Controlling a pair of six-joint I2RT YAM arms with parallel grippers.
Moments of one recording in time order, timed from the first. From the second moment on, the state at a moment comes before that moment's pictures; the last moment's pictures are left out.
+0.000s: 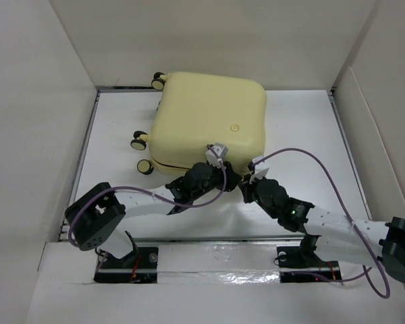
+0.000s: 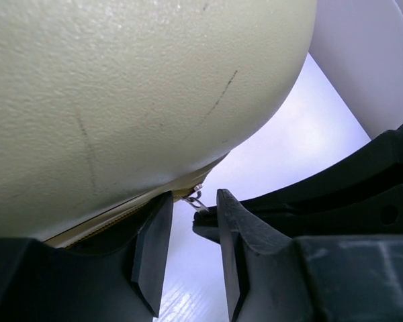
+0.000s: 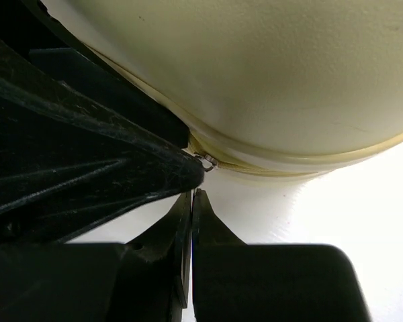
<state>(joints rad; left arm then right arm) -0.99 1.48 0.68 0.56 -0.09 -0.55 0.97 0.97 0.42 0.16 0.37 0.32</state>
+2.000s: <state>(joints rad) 0.05 1.34 0.66 0.45 0.03 -1.04 0.87 1.04 0.36 0.41 0.11 0.28</state>
